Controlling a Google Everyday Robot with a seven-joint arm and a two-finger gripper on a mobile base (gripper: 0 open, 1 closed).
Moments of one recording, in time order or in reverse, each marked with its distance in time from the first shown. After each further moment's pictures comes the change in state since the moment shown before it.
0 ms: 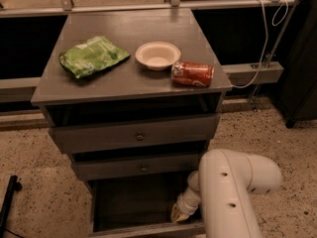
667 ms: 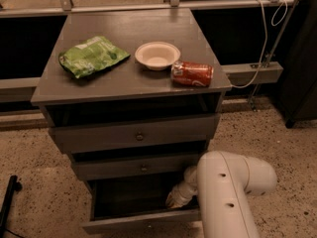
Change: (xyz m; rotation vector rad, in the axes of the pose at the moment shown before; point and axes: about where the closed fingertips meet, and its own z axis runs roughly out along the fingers) arm -0.003 -0.069 -0.002 0.169 0.018 -0.040
